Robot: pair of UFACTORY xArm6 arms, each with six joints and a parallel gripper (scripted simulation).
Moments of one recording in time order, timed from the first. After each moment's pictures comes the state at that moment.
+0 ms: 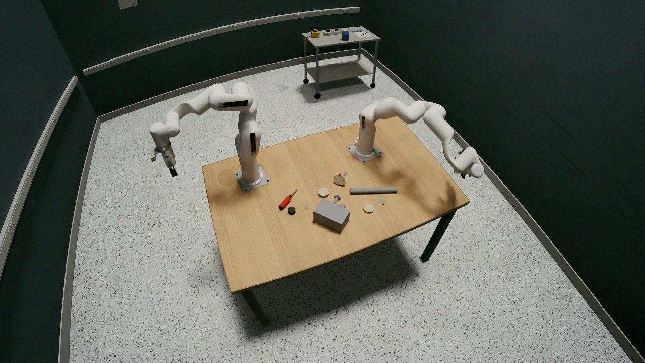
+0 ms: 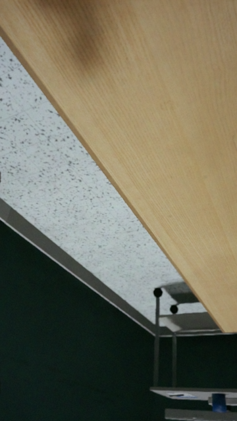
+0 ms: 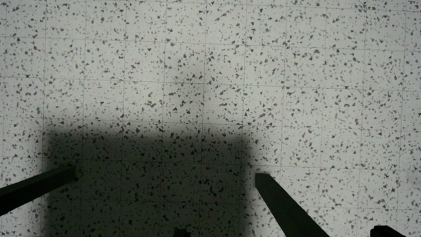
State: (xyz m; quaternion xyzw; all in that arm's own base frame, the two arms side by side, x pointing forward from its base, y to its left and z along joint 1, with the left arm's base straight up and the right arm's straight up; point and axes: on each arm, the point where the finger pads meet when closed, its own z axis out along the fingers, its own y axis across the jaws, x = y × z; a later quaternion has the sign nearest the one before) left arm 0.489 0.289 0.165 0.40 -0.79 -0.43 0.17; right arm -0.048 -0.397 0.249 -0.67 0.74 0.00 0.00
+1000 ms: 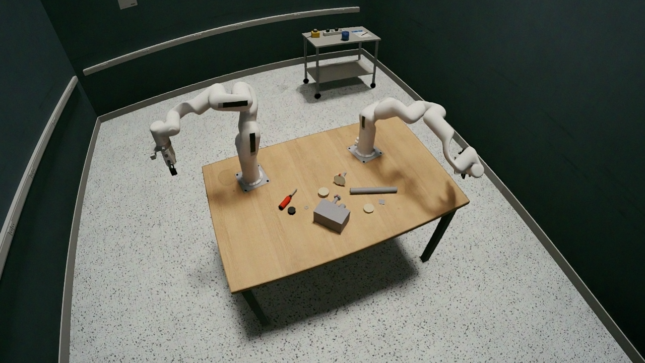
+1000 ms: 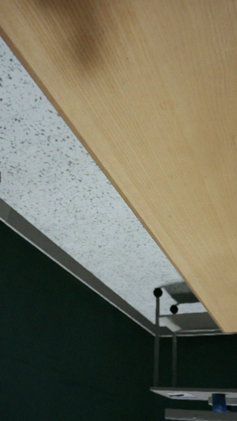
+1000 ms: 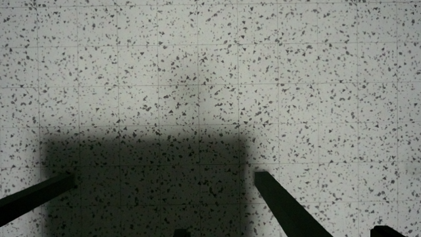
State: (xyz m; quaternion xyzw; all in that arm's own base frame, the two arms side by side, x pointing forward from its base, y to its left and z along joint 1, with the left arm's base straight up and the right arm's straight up) left arm 0.489 0.289 0.165 0.40 -0.79 -0.43 0.17; right arm -0.059 -0.395 0.248 -0.65 0.76 0.00 0.00
